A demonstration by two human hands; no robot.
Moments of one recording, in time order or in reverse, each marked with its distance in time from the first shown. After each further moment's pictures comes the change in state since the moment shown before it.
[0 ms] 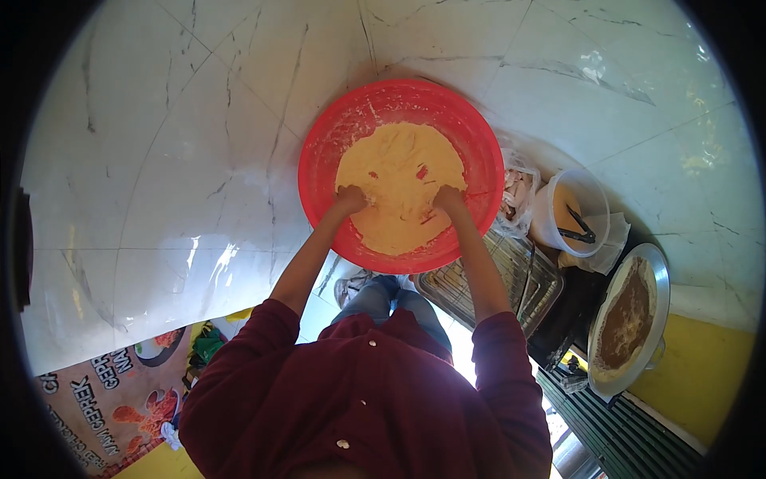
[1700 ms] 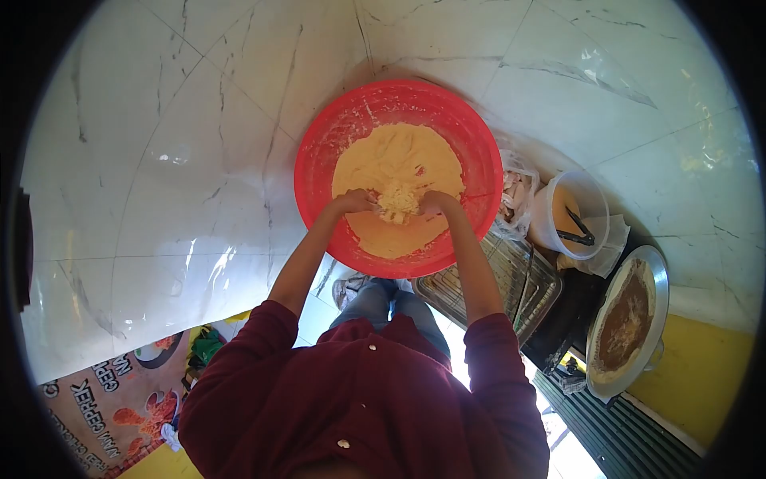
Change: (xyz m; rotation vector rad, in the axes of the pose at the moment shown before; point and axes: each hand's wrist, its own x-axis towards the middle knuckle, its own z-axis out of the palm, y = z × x) left_hand 0.010 0.003 -0.005 -0.247 -0.233 0.255; right_hand 0.014 -0.015 -0.016 -0.618 -0.403 -0.926
